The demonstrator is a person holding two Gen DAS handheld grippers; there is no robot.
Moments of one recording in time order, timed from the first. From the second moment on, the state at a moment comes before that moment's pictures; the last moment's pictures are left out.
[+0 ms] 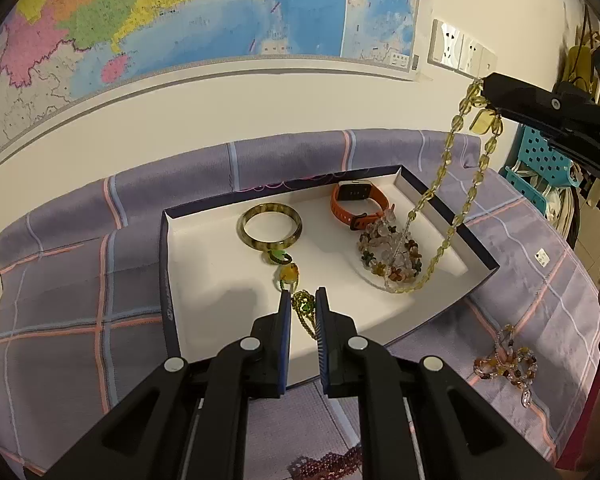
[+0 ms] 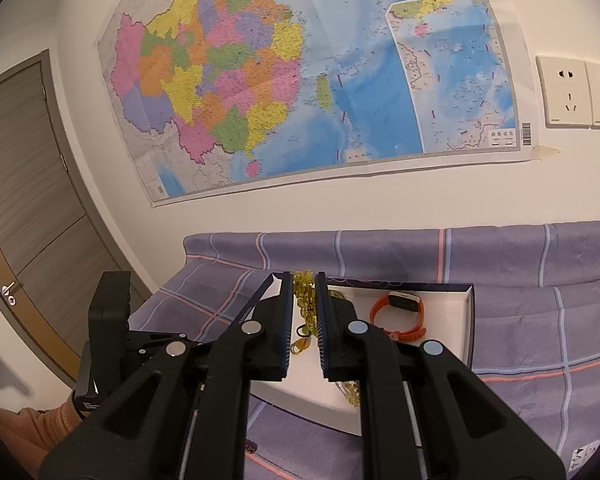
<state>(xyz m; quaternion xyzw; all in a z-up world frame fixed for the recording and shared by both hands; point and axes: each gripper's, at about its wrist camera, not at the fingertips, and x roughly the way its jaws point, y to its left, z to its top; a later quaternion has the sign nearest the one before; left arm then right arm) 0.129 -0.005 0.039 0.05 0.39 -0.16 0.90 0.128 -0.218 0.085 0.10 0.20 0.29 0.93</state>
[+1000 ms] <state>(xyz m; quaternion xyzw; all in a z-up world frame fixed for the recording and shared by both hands) 0.150 -0.011 0.012 0.05 0.43 -0.15 0.89 0.145 -0.218 0.071 0.11 0.22 0.29 0.92</state>
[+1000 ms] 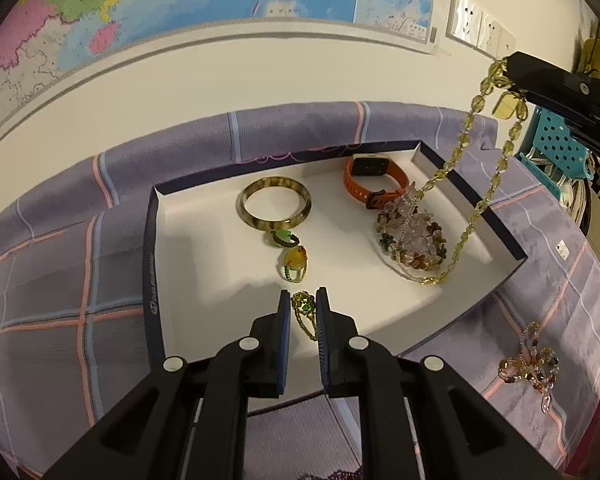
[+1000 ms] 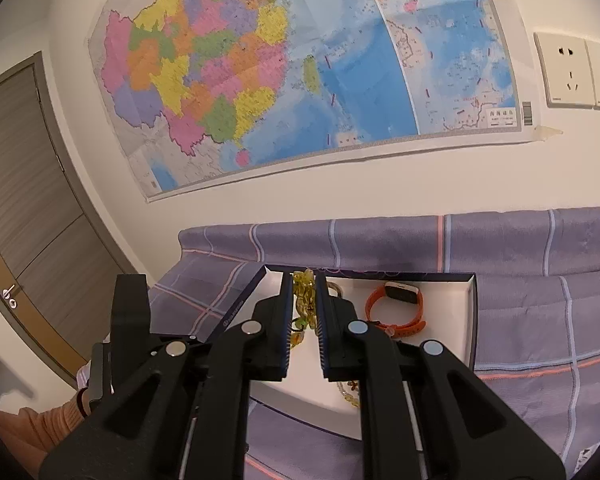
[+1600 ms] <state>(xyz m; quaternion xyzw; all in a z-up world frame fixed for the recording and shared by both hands) 0.174 -0.012 -0.008 0.05 0.46 -0.13 0.88 0.178 -0.210 0.027 0.11 0.28 0.28 0.91</state>
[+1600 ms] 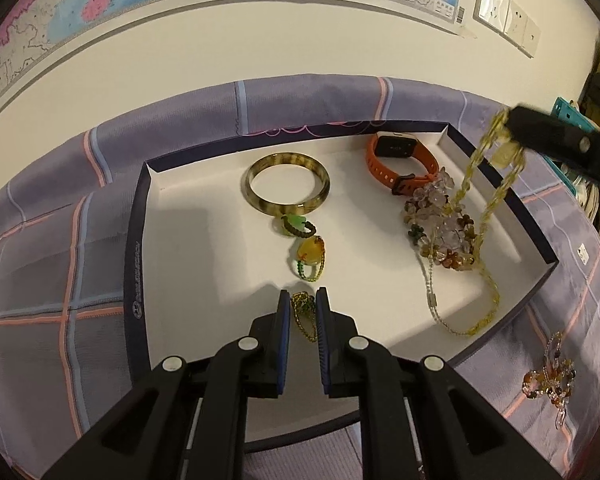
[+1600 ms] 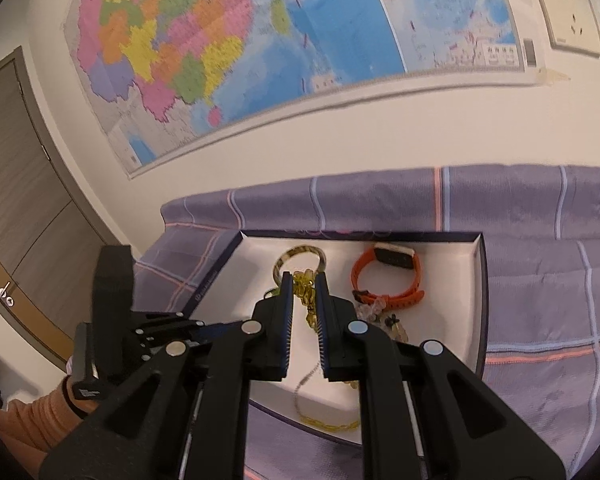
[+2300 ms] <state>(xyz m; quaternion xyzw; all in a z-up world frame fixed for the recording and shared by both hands) 0.188 -0.026 -0.011 0.06 0.46 -0.12 0.88 0.205 -0.197 -0.024 0.09 0.35 0.27 0.89</state>
